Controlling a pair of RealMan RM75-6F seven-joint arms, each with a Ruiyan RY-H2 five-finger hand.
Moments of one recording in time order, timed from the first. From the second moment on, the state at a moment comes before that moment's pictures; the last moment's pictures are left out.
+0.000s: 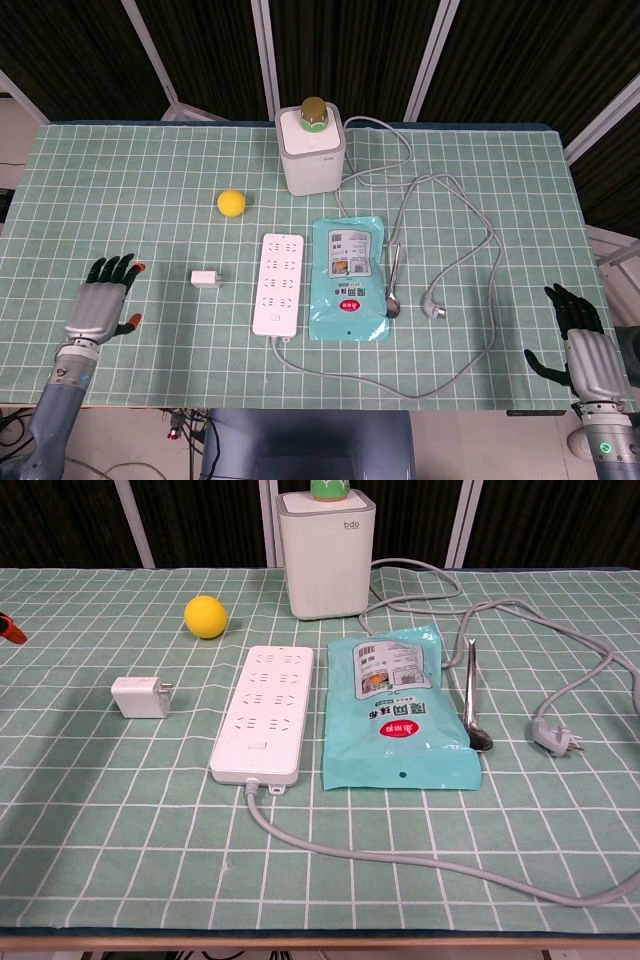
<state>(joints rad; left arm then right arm) -0.38 -1.27 -0.15 -1.77 1.05 1.14 0.59 0.09 -1.12 0.07 -1.68 -1.43 1.41 0.10</state>
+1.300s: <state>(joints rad) -0.61 -1.42 -0.12 -1.73 0.76 1.12 0.78 0.09 -1.11 0.08 -1.70 -1.41 1.39 0.12</state>
